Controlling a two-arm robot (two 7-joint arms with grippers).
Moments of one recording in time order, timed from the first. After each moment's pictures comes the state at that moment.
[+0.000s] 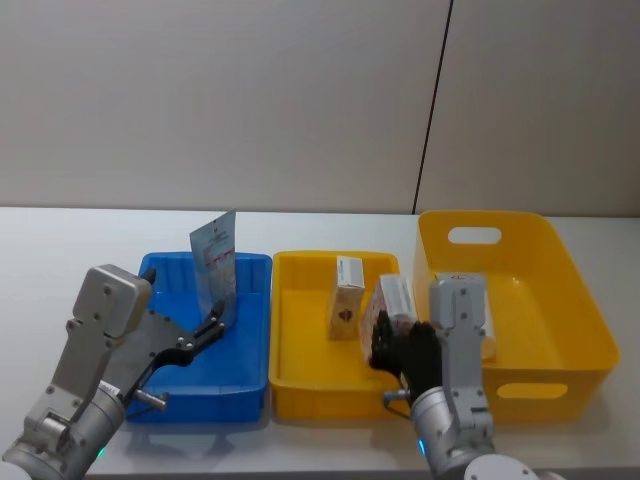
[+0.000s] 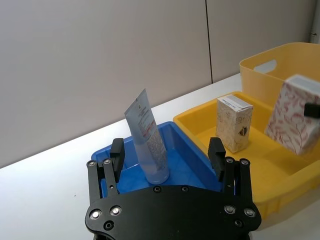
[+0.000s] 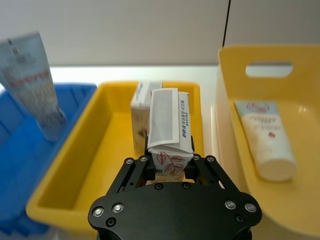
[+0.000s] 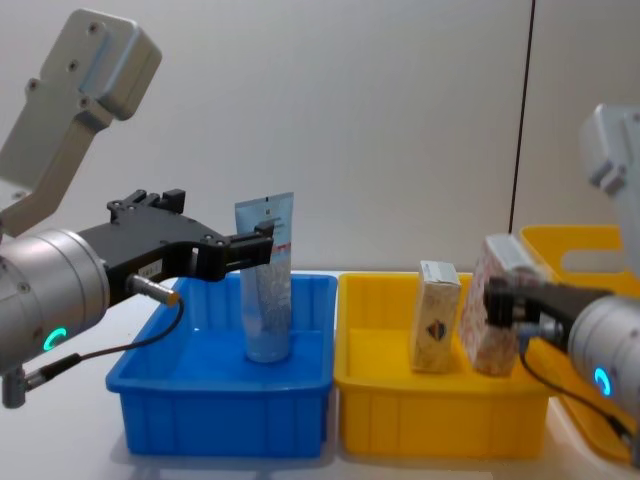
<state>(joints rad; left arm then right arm) -0.24 0.38 0.45 -1.63 -0.20 0.01 -0.01 0.14 -0.05 -0.22 -1.47 0.01 0.15 -0.11</state>
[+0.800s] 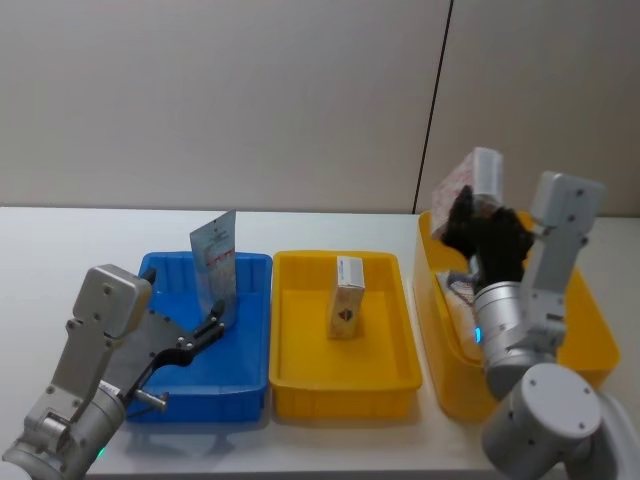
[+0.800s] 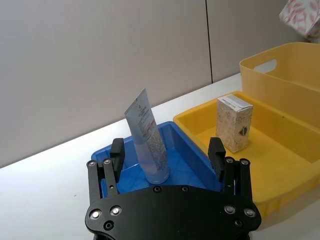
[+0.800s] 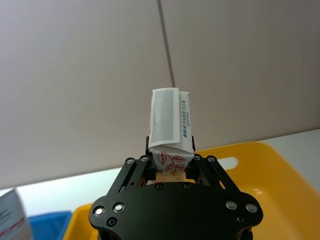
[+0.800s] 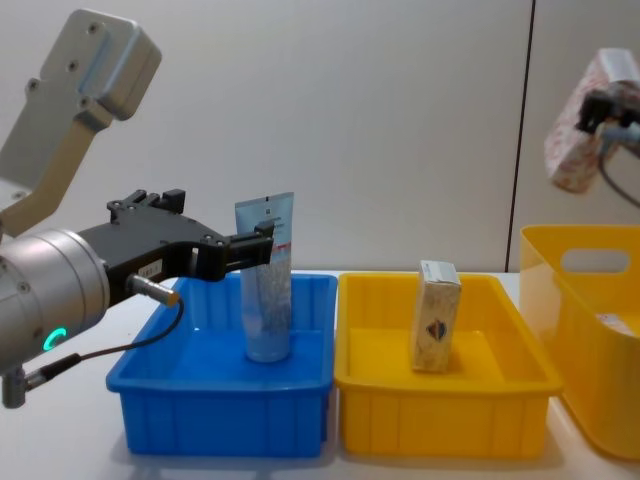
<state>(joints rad) -0.24 0.38 0.45 -1.63 -0.20 0.01 -0.01 0.27 -0.10 -0.09 -1.54 0.06 0.02 -0.17</state>
